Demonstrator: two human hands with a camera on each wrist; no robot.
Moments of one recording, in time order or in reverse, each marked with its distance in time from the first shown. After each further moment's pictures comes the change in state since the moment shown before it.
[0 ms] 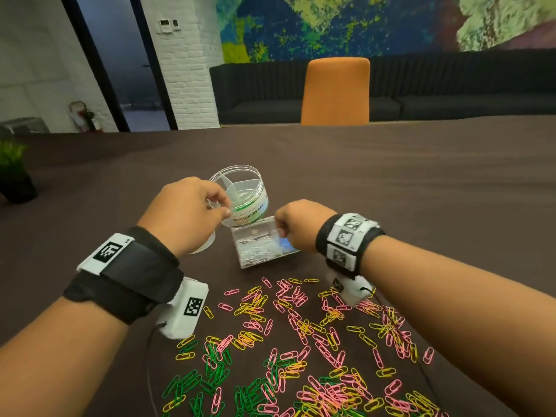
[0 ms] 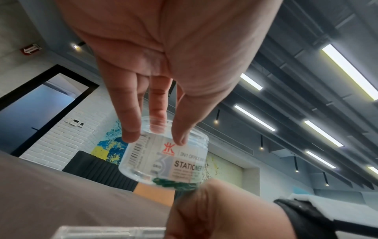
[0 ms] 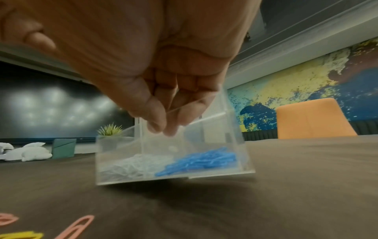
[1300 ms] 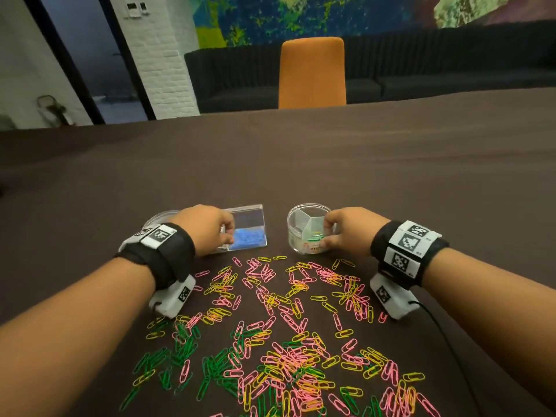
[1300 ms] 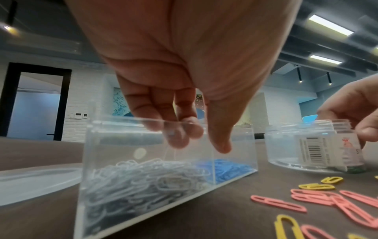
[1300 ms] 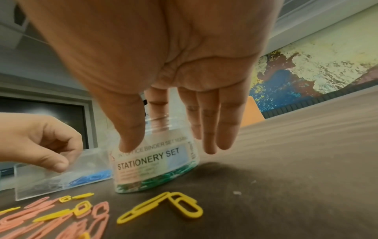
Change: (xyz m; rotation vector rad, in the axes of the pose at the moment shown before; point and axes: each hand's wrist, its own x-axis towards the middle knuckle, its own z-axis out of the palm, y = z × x) left_hand 0.014 0.015 0.087 0.382 -0.512 0.157; right_hand -0.103 0.101 0.020 0.112 -0.059 0.357
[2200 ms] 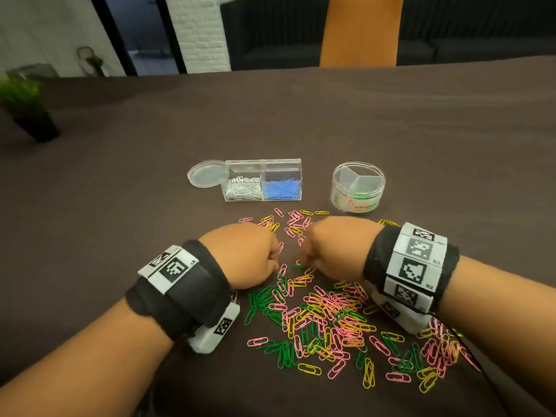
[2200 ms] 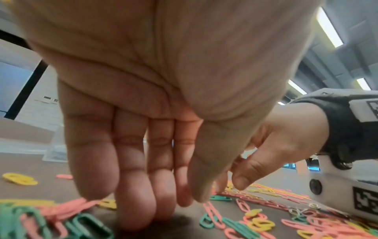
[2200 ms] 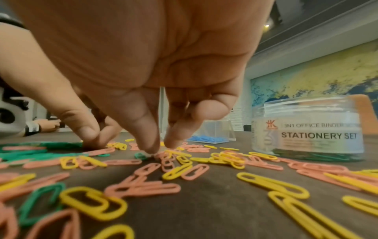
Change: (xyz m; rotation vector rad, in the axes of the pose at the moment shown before) left_hand -0.124 0.035 0.038 -0.080 -0.191 0.125; right_hand -0.060 -0.114 0.052 -0.333 -0.277 -0.492
